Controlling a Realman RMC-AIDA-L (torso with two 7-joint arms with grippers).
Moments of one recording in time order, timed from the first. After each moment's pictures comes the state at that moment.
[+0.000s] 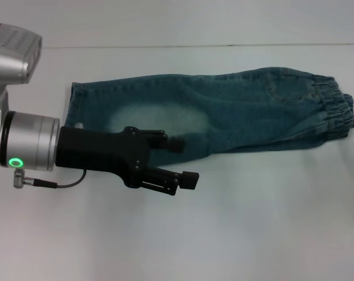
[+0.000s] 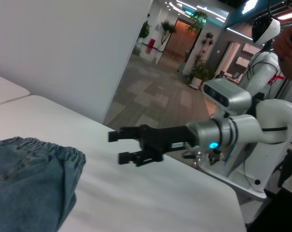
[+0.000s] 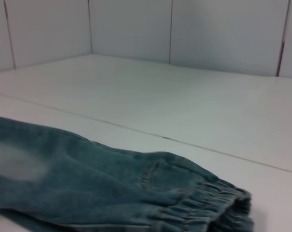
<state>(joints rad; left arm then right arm) -0.63 -2.13 0.79 0.80 2.04 1.79 -1.66 0.30 2.06 -0.35 -0.73 -2.00 -1.34 1.12</state>
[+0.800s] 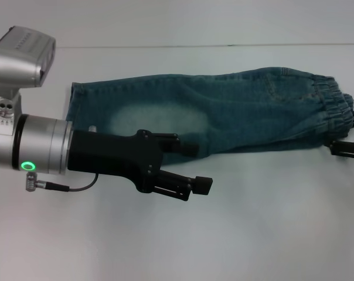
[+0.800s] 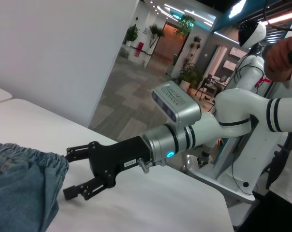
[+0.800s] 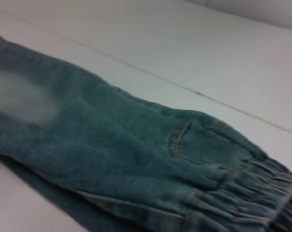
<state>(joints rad) -0.63 -2.16 0.80 0.81 2.04 1.79 -1.66 0.47 2.04 -0.45 -0.59 -2.15 -1.12 1.09</state>
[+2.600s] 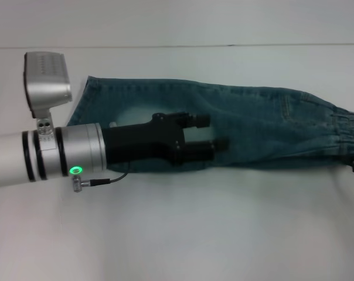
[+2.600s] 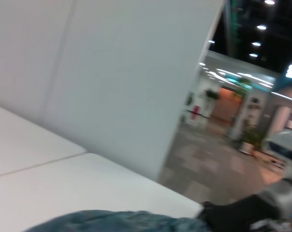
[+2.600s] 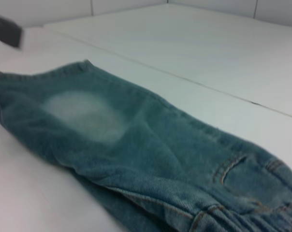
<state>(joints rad) -0.66 -2.17 0.81 0.47 1.82 1.46 -1.36 0.31 2.10 -0.49 -0.86 -2.14 -1.42 1.21</state>
